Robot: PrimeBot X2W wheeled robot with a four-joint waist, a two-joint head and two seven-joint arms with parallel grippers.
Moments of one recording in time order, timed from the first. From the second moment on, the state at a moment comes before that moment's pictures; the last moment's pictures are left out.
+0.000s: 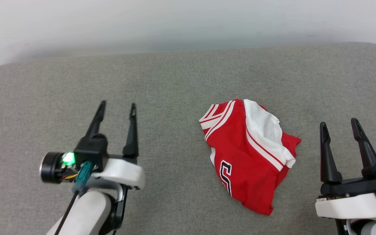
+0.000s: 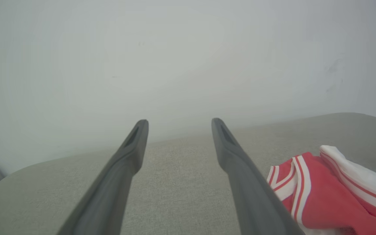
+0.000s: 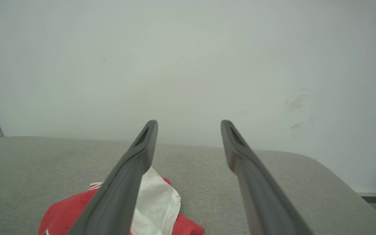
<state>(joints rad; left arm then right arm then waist) -0.38 0.44 -0.62 0.04 -0.49 0.45 -0.26 -0.02 -0.05 -0.04 -0.12 0.04 0.13 -0.26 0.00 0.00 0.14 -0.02</state>
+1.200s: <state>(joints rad) 0.11 0.08 -0.08 -0.05 -0.10 0.10 -0.26 0.07 -0.05 -0.02 -0.07 0.12 0.13 -0.26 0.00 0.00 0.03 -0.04</state>
